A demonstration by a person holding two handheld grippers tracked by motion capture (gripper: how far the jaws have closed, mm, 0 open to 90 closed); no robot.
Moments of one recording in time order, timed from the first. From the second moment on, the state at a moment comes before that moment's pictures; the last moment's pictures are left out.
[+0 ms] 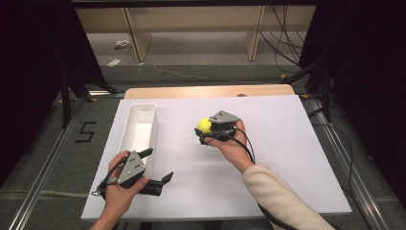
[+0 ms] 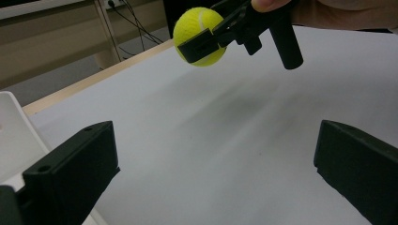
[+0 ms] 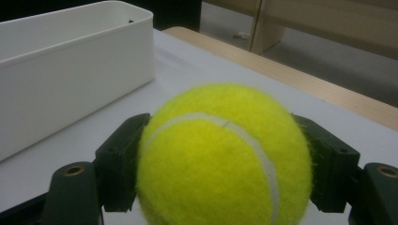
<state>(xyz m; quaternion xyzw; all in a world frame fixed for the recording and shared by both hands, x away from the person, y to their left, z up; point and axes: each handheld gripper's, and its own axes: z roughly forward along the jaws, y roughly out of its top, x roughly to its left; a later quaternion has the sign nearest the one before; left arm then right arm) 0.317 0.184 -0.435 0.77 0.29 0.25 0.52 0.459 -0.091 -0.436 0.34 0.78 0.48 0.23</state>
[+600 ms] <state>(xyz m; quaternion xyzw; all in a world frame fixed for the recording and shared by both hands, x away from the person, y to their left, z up) 0.317 0.184 -0.436 0.77 0.29 0.25 0.52 0.455 -0.085 -0.437 0.33 0.78 0.48 0.23</state>
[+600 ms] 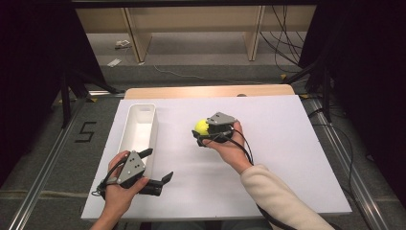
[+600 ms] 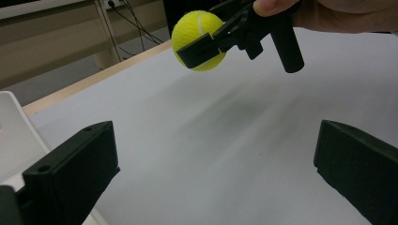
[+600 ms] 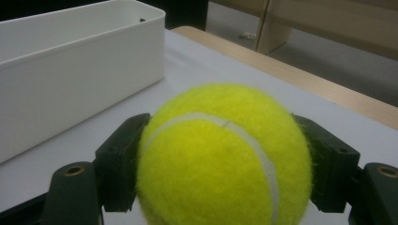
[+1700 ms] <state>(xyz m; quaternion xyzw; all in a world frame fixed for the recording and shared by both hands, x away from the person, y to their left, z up) 0.316 0.182 -0.435 0.77 0.28 0.25 0.52 0.452 -0.073 -0.434 0.32 0.78 0.48 0.22</state>
